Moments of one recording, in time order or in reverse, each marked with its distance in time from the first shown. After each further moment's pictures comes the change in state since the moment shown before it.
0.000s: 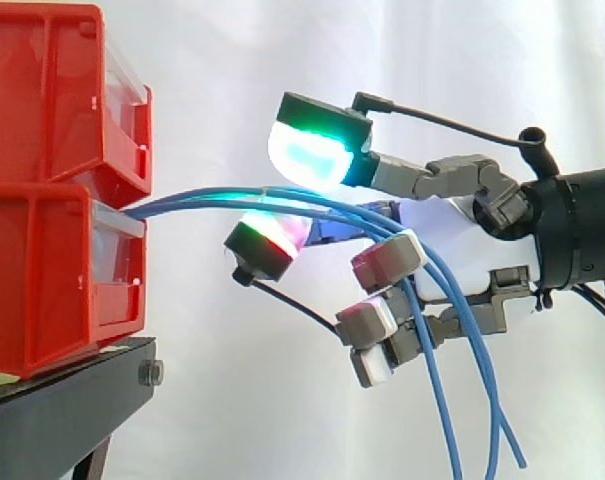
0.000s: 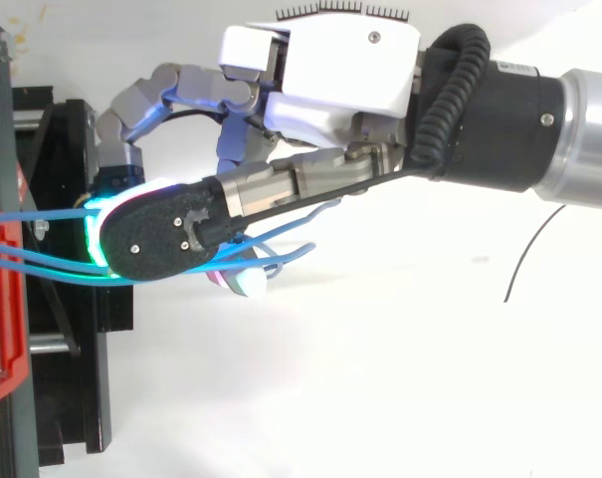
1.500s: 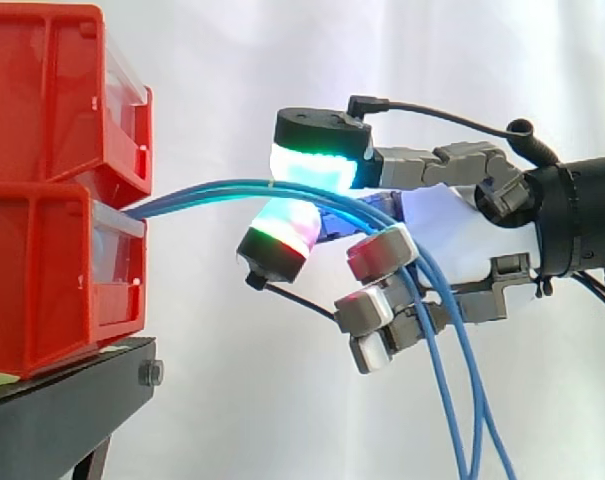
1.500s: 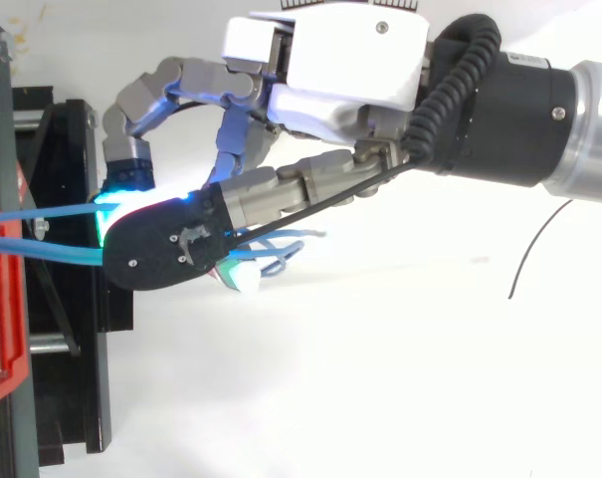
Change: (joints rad) arm -0.003 0.011 0.000 -0.003 0.000 -0.023
